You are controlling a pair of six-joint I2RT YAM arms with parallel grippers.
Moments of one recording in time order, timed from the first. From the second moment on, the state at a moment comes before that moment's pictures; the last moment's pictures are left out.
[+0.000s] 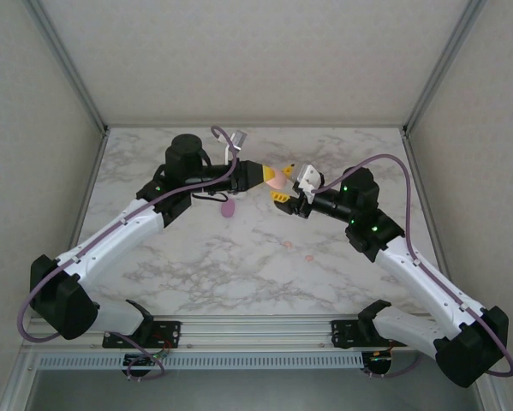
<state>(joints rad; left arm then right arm) -0.63 1.37 1.21 -0.01 0.78 -0.94 0.58 1.04 0.90 0.01 -0.52 -0.38</state>
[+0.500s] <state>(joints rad) -0.63 1.37 1.22 -0.01 0.78 -0.95 0.57 1.02 0.90 0.02 -0.50 -0.41</state>
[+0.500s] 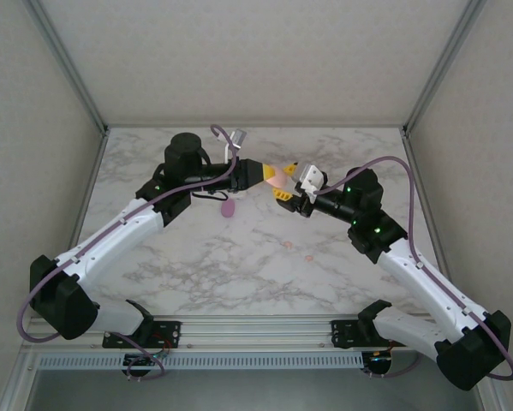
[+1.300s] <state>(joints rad) -0.63 1.37 1.24 -0.04 0.78 -0.94 0.57 1.02 0.91 0.02 -0.53 -0.38</state>
